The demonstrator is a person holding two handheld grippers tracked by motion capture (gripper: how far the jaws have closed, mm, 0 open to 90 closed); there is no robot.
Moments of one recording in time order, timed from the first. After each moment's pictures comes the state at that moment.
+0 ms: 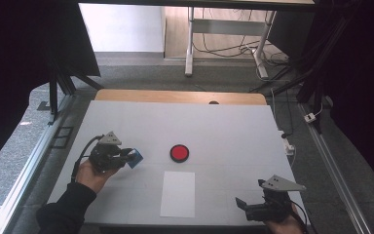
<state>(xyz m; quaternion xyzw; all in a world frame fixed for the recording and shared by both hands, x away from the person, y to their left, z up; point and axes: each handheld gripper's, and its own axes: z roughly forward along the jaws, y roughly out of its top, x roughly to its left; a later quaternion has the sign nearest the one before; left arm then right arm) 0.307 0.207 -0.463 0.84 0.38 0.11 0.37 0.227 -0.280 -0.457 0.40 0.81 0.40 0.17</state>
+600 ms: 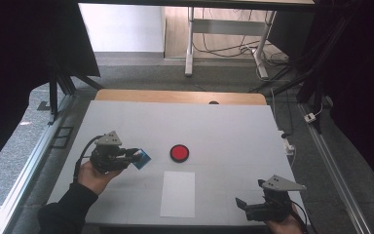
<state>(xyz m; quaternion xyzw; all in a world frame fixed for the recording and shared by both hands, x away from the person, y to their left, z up) 0.297 0.198 -0.445 0.83 0.35 0.08 0.43 0.227 -0.281 -0.457 0.40 0.81 0.40 0.16</state>
